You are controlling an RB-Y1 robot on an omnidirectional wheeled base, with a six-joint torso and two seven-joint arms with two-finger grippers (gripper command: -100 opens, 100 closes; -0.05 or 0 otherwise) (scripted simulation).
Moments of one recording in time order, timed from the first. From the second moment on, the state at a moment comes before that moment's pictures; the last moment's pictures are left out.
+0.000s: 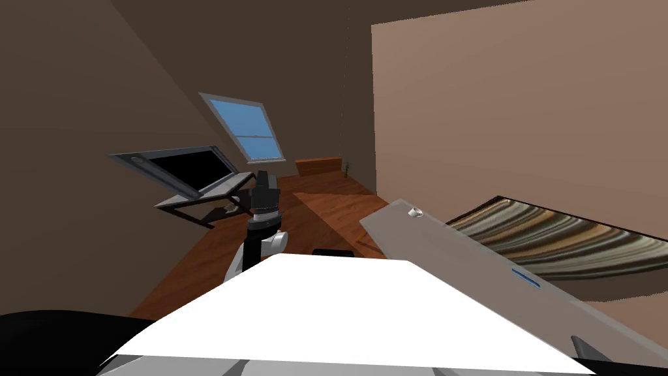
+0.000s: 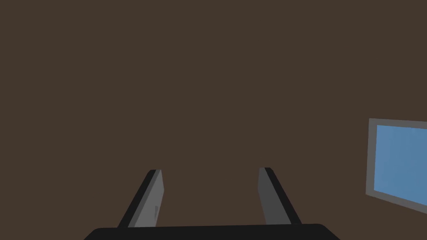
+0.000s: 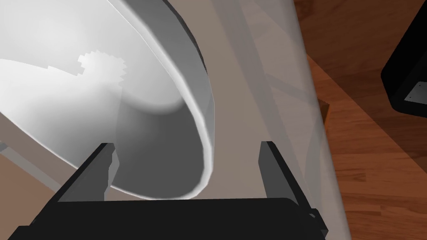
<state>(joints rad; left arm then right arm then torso) 0.46 0.00 0.06 -2.34 -0.09 -0.58 -0.17 0.32 -0.87 0.60 -0.64 0.30 -0.07 0.48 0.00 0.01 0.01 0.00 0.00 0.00</state>
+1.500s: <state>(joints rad) 0.46 0.00 0.06 -2.34 -0.09 -0.58 -0.17 0.31 -0.80 0.55 -0.45 0.34 -0.13 0.36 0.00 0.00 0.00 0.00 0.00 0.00</state>
